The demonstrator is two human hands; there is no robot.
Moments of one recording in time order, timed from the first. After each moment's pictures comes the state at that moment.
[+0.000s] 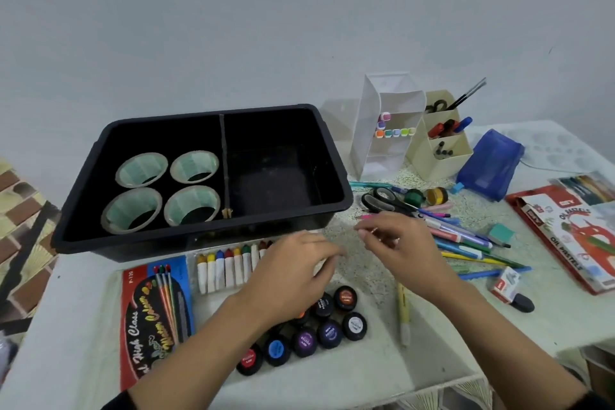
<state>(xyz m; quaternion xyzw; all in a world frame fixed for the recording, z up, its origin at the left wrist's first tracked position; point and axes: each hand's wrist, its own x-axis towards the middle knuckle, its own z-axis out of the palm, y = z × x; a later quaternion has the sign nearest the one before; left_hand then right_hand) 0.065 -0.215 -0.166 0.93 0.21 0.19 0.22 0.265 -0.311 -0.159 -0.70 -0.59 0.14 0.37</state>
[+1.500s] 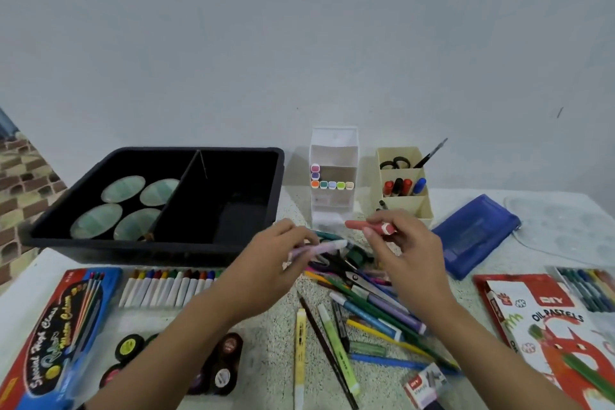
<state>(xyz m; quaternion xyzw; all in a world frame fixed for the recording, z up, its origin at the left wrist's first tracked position) 0.205 -0.250 -0.114 0.88 0.33 0.26 0.20 0.427 -0.321 -0.121 -0.58 -0.58 0.12 0.56</state>
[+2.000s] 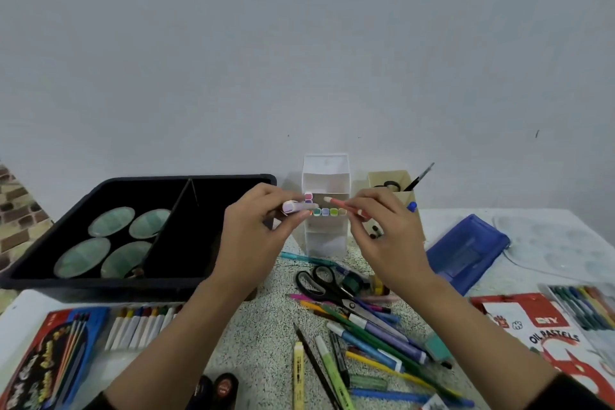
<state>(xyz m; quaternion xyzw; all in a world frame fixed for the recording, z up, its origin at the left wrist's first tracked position) 0.228 -0.217 -0.060 0.77 0.32 0.50 0.22 0.433 -0.267 -0.090 -0.54 -0.67 -0.12 0.50</state>
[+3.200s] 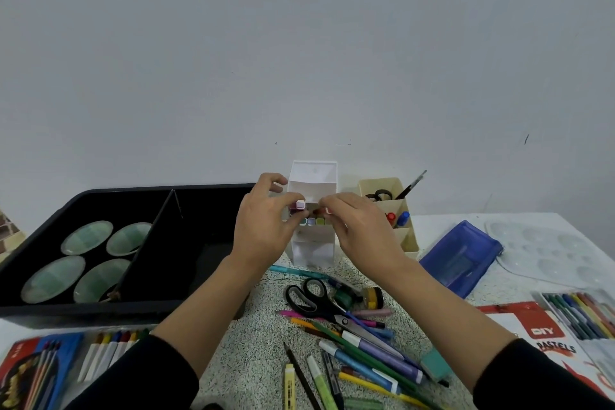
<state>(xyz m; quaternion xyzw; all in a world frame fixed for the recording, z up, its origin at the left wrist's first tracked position) 0.268 -0.132 -0.103 0.83 0.38 0.40 0.08 0.442 -0.218 -0.094 -0.55 -0.74 -0.12 0.37</state>
